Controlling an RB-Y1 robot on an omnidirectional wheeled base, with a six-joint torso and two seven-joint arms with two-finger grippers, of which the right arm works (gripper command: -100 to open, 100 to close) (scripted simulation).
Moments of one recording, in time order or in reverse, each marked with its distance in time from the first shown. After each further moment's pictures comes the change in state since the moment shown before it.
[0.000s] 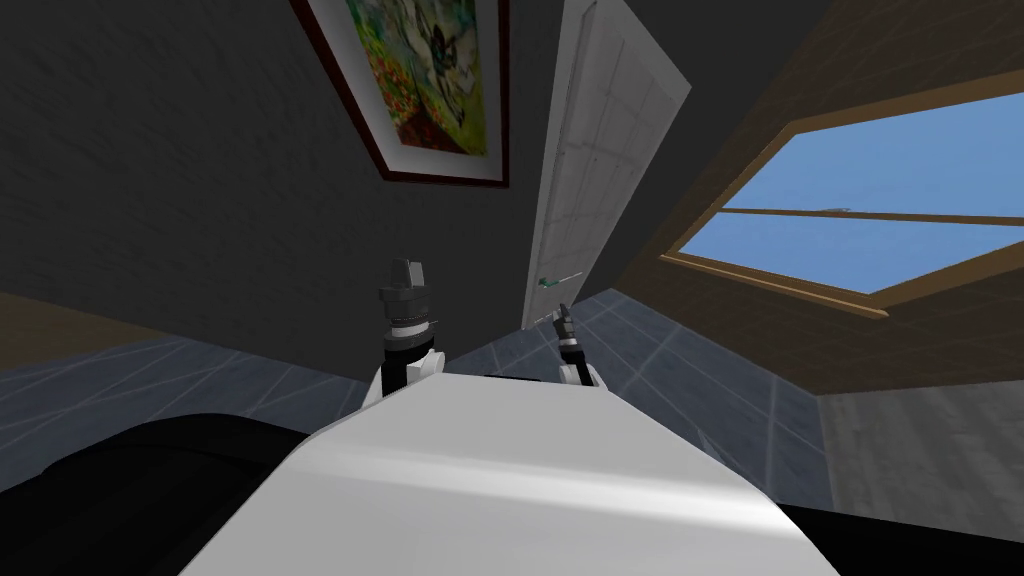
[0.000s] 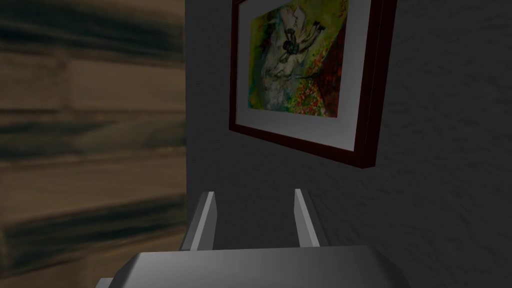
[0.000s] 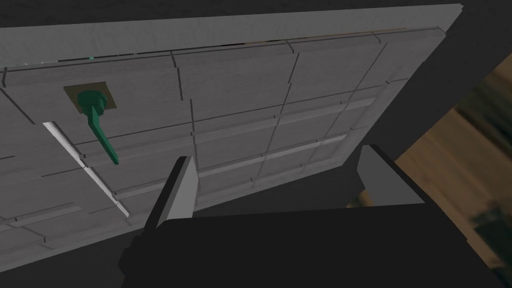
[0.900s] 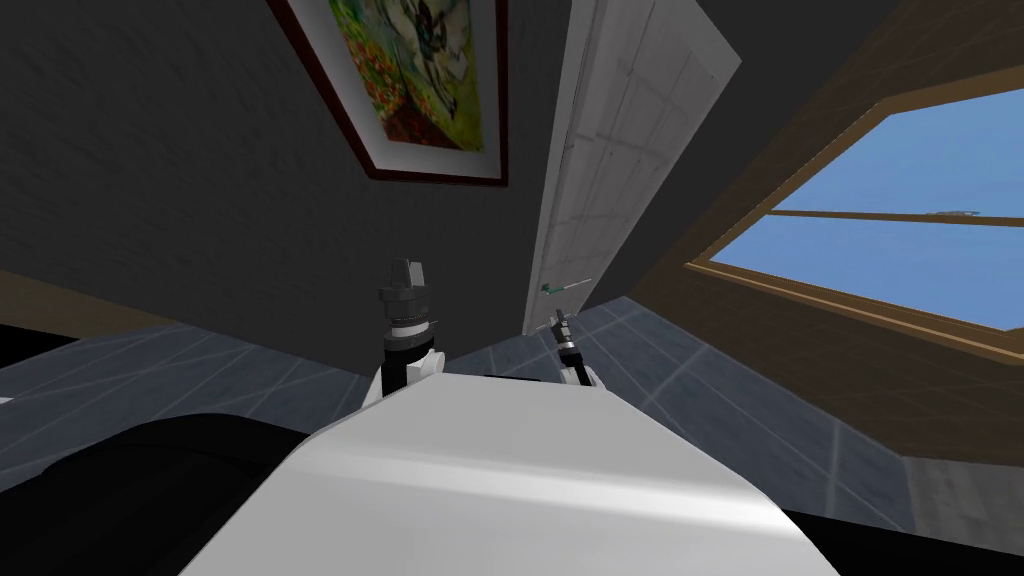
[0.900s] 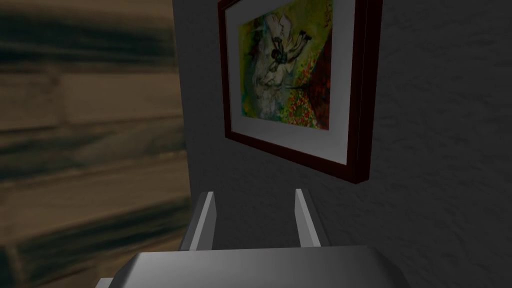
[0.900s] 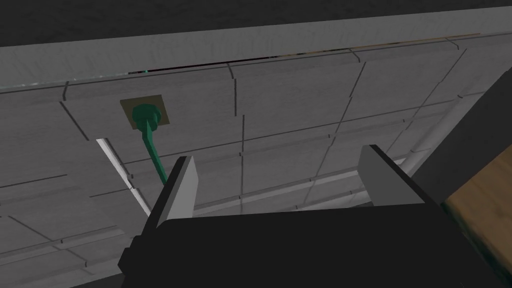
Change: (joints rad) arm -0.071 -0.040 0.037 0.212 -0.023 -0.052 -0.045
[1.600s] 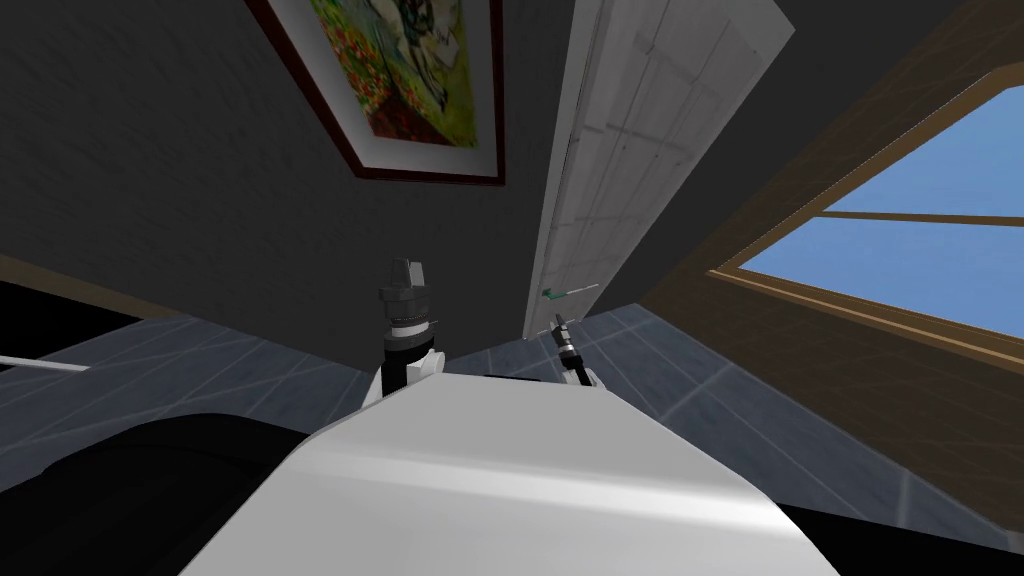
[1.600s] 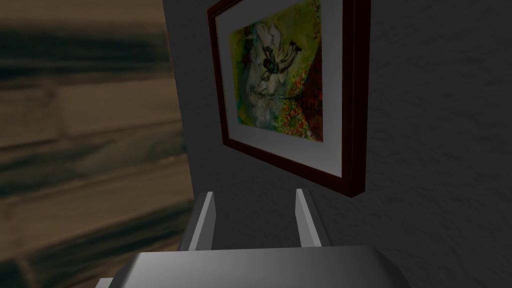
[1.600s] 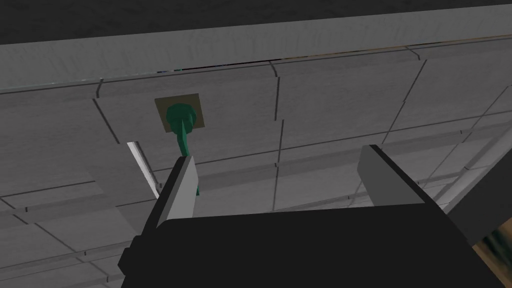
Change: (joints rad) arm -0.055 -0.030 0.027 0.165 -0.017 -0.044 -0.034
